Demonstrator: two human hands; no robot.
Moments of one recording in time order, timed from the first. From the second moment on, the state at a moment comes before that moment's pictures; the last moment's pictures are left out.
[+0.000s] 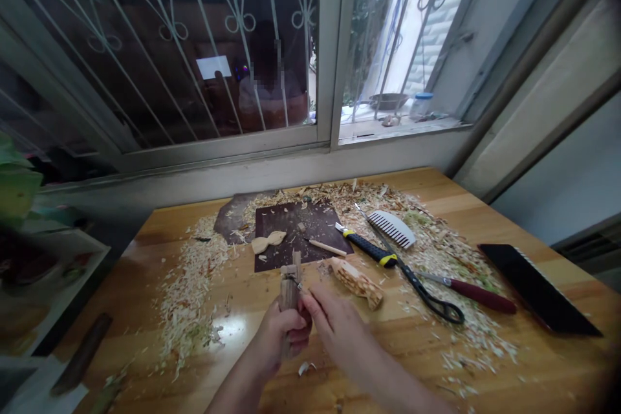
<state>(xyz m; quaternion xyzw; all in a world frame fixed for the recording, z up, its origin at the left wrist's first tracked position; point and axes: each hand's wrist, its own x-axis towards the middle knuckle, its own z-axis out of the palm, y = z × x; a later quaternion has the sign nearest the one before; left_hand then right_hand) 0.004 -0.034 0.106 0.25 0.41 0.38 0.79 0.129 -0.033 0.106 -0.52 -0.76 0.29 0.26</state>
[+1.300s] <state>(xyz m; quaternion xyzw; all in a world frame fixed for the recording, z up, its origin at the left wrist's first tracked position) 0.011 -0.030 0.099 0.27 0.39 0.38 0.80 0.133 -0.024 0.102 -0.48 -0.63 0.52 0.32</state>
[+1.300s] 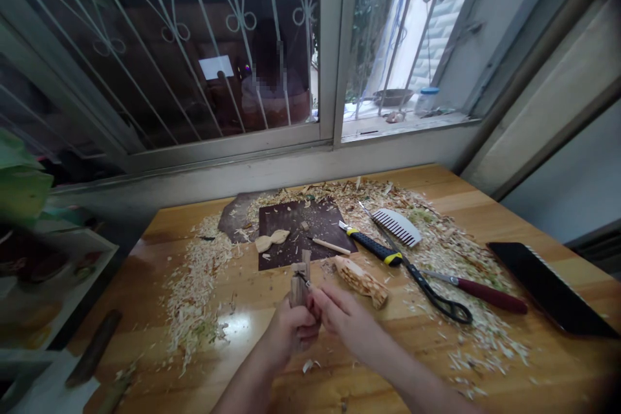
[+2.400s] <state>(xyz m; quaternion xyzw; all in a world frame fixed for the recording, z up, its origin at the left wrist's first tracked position) 0.020 -0.036 0.096 0.26 0.43 0.41 0.76 0.125 -0.038 0.099 -0.55 -0.78 0.19 0.22</state>
